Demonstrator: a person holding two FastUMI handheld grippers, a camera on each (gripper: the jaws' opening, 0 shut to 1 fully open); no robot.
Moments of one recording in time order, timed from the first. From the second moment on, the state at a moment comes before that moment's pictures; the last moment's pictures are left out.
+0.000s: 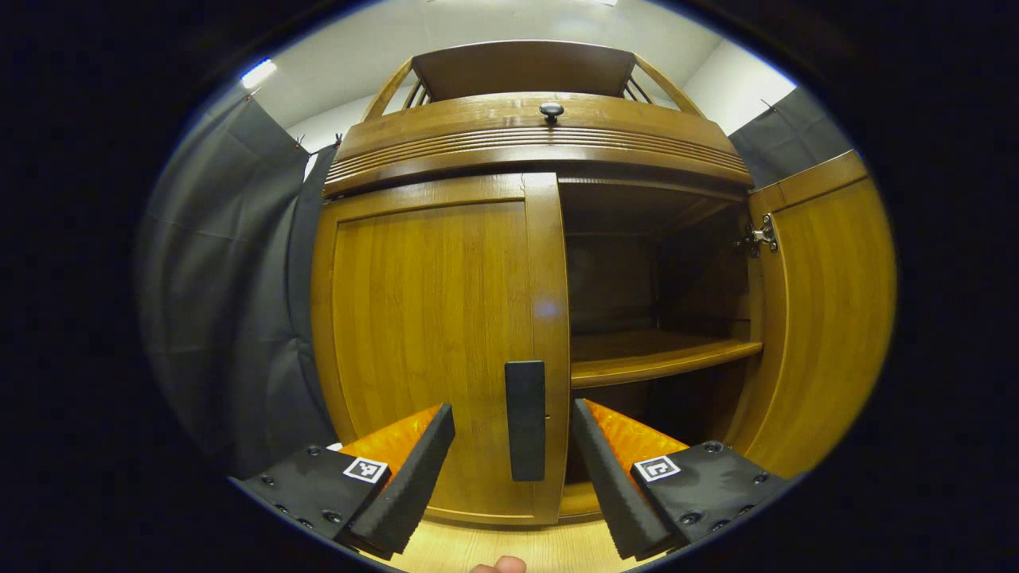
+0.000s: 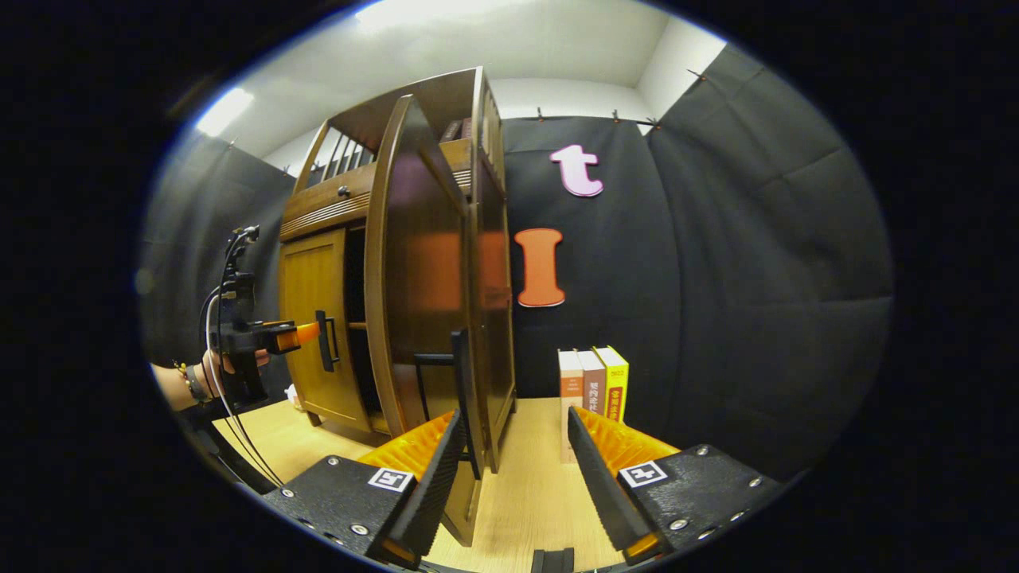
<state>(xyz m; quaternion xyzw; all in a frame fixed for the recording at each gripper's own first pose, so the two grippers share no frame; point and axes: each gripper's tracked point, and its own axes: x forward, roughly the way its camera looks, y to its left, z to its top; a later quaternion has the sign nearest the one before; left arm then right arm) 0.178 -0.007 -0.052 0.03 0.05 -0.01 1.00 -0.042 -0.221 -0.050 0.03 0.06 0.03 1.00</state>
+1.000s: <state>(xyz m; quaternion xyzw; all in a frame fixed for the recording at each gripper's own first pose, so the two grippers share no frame) 0.237 -0.014 -0.094 0.01 0.06 -0.05 1.00 -0.072 -0.265 -0.027 0.04 0.03 -0.08 1.00</state>
